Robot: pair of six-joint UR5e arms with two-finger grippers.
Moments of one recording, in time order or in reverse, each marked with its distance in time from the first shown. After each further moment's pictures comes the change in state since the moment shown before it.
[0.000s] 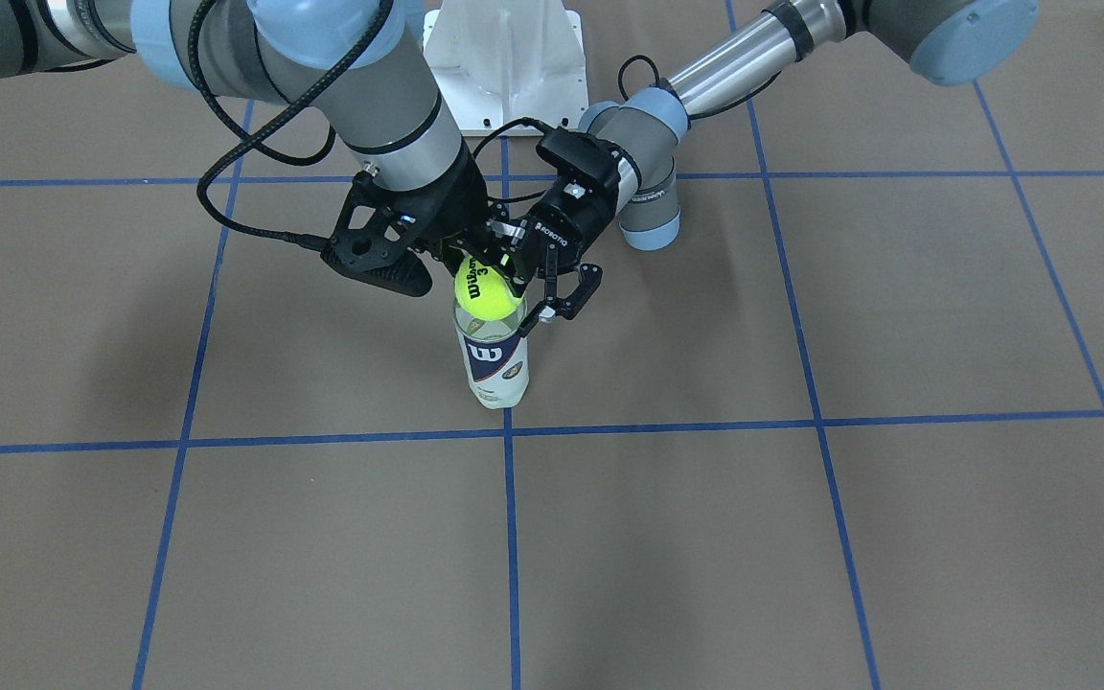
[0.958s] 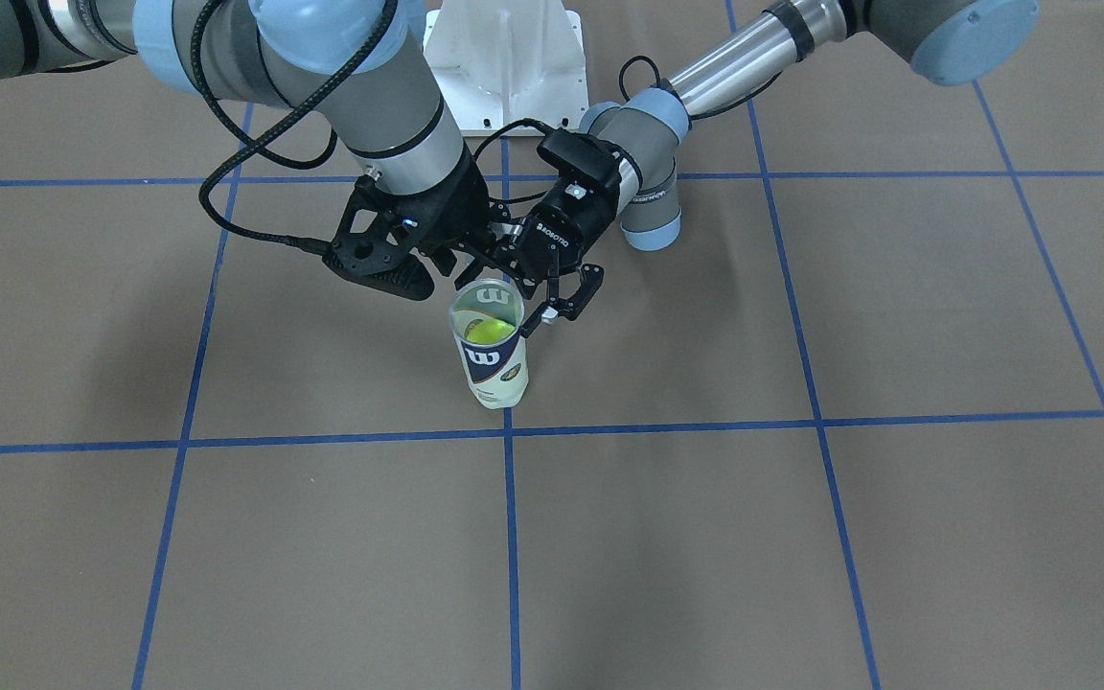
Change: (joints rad) left arm 0.000 0.002 0.000 0.000 0.000 0.000; right arm 0.002 0.004 -0.007 0.001 0.000 -0.007
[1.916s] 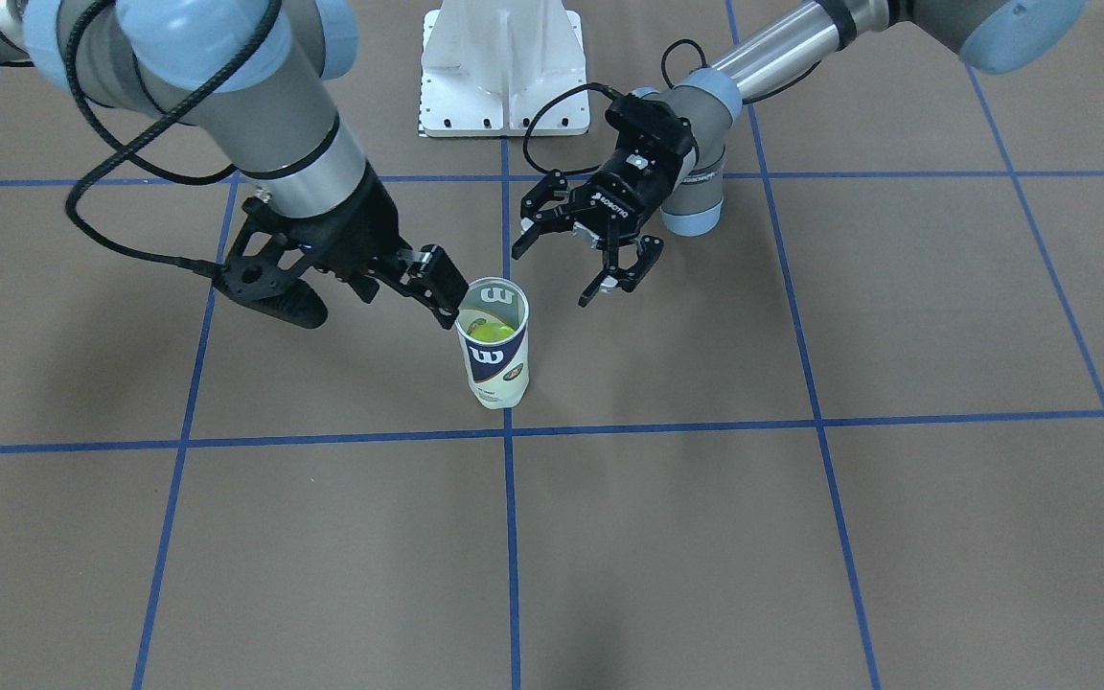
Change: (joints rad) left arm -0.016 0.186 -0.214 -0.061 0.010 -0.005; right arm 0.105 -0.138 0.080 0.000 0.020 -0.098
